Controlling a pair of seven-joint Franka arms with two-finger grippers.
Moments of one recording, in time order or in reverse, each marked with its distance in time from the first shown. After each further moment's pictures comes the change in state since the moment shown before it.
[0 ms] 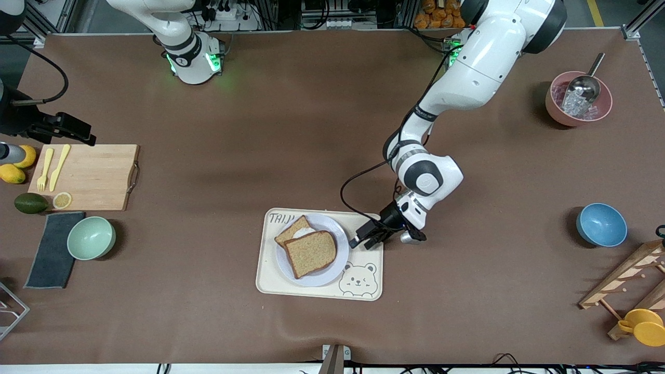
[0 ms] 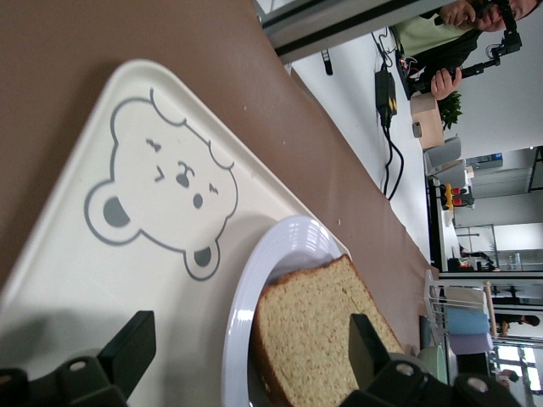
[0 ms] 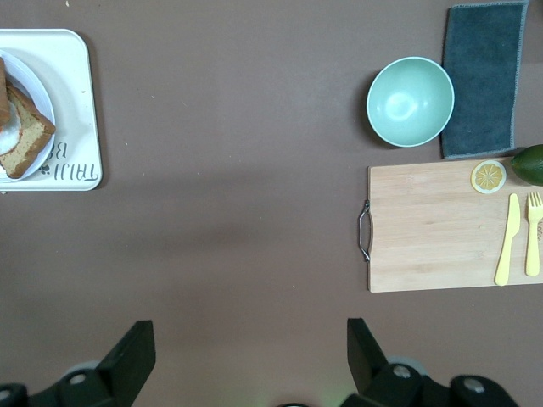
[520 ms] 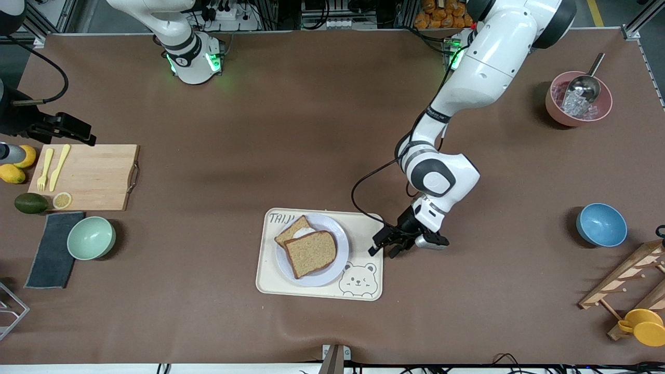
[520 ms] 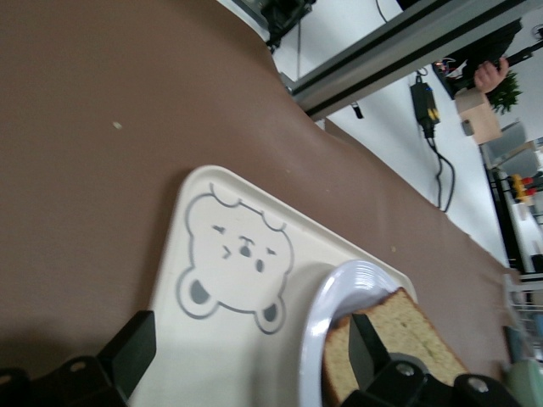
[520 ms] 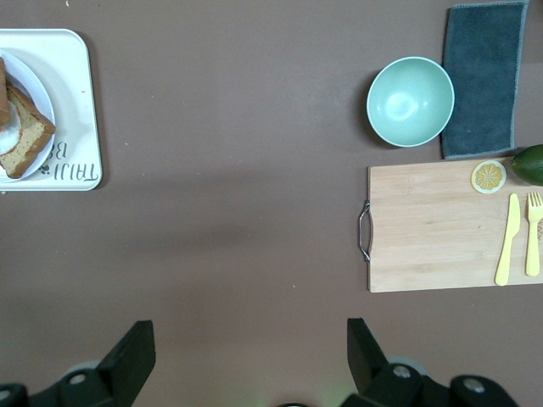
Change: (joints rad) left arm 0.028 -0.034 0.001 -0.012 0.190 0.161 0.000; right arm 0.000 0.000 0.000 0.000 0.000 0.000 0.000
